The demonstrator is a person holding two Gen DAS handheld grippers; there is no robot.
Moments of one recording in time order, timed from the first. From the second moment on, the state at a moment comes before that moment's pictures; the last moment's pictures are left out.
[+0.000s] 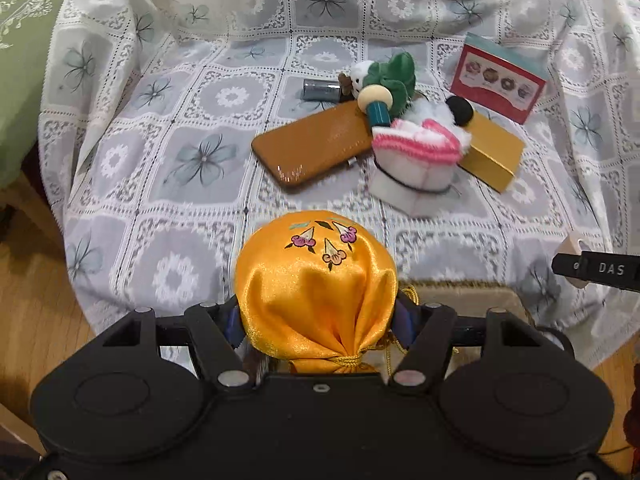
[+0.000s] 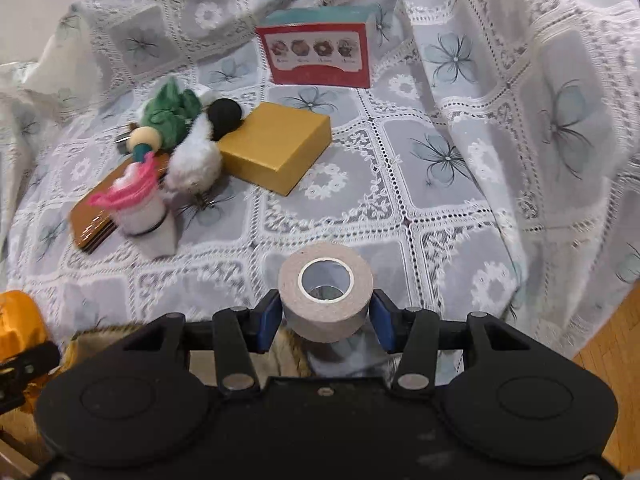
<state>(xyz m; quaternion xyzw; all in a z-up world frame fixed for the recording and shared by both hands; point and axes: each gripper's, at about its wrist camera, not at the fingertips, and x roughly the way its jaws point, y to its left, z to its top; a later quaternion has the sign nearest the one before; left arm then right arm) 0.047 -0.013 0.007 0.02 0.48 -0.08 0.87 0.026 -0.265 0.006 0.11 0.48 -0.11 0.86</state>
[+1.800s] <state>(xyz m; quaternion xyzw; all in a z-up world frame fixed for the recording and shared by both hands) -0.072 -0.019 -0.005 0.01 0.48 -0.07 0.88 -0.127 -0.219 0.028 0.14 0.46 0.00 0.88</state>
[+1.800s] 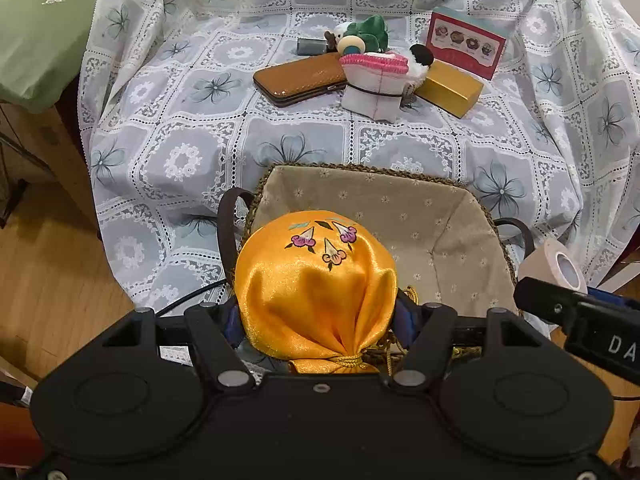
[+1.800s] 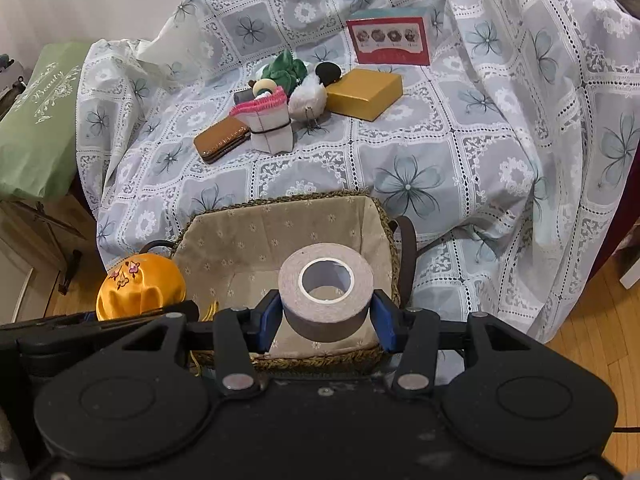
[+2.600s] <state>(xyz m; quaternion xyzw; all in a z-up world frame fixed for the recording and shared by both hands) -0.067 -0.014 -0.008 0.00 0.46 -0.06 0.88 -0.118 -0.217 0.017 0.15 0.48 0.01 0.86</state>
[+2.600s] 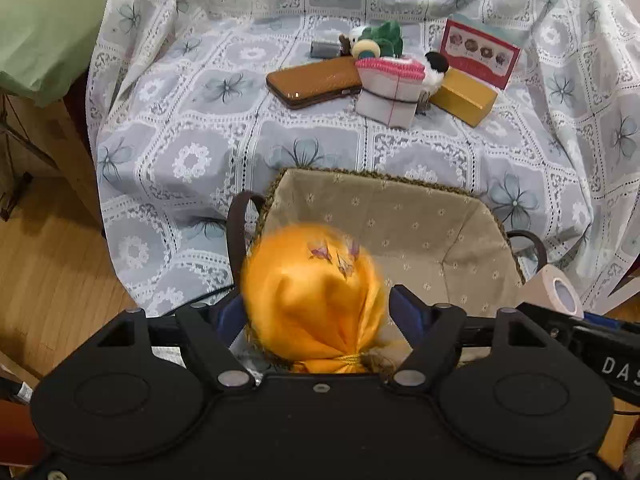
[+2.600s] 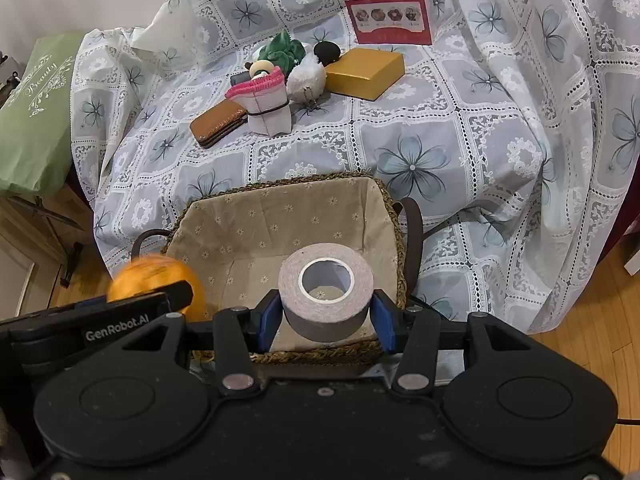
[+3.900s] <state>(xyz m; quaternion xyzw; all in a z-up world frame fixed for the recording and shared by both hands) -0.072 -0.013 -0.012 0.02 0.46 -0.04 0.89 -0.116 -0.217 0.009 0.16 0.48 0.01 0.86</state>
